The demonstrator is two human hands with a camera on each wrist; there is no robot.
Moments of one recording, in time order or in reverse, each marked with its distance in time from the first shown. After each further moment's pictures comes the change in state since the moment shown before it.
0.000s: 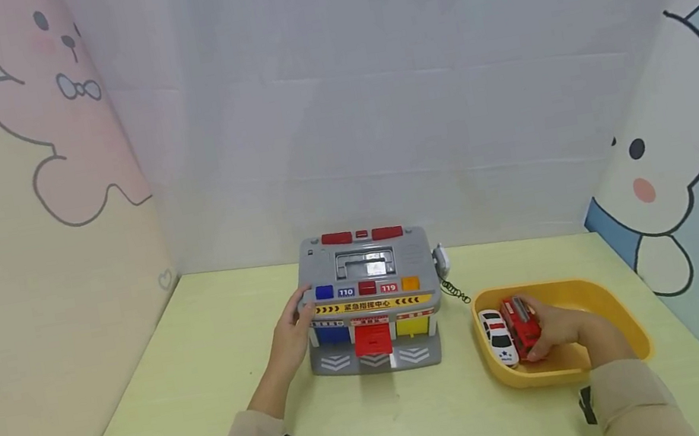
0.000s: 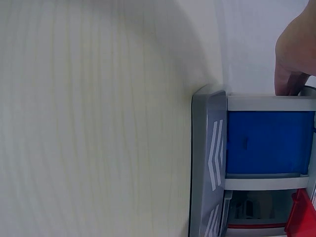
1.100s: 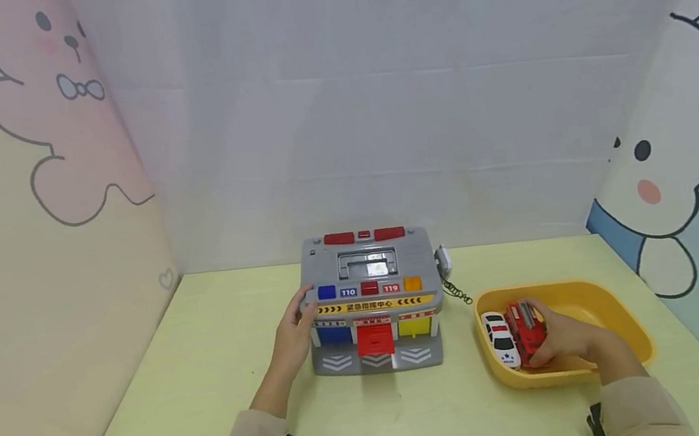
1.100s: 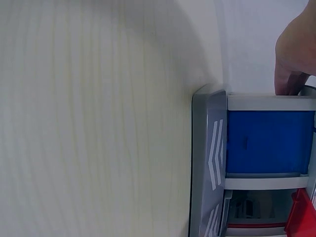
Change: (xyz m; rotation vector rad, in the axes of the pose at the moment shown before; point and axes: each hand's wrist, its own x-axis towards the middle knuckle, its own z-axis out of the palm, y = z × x) left_hand 0.001 0.002 0.001 0.006 0.000 -0.003; right_hand -0.005 0.014 0.012 0.092 0.057 -0.054
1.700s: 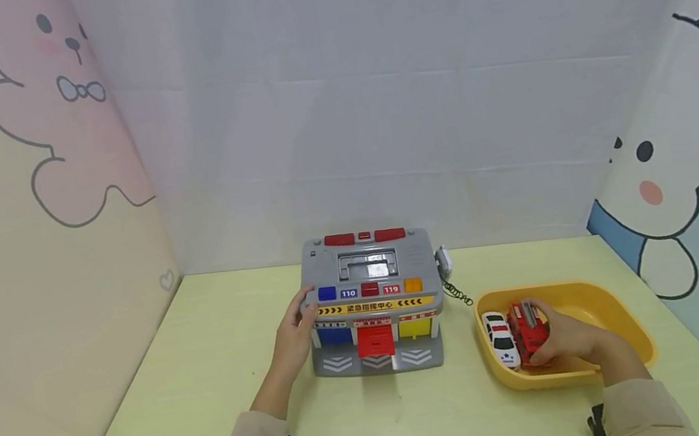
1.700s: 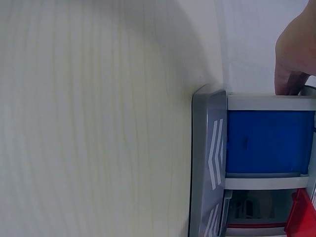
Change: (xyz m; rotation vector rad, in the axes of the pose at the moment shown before) left_hand 0.001 0.000 0.000 0.000 -0.001 -0.003; right_hand 0.001 0.011 -0.001 0.076 0.003 0.008
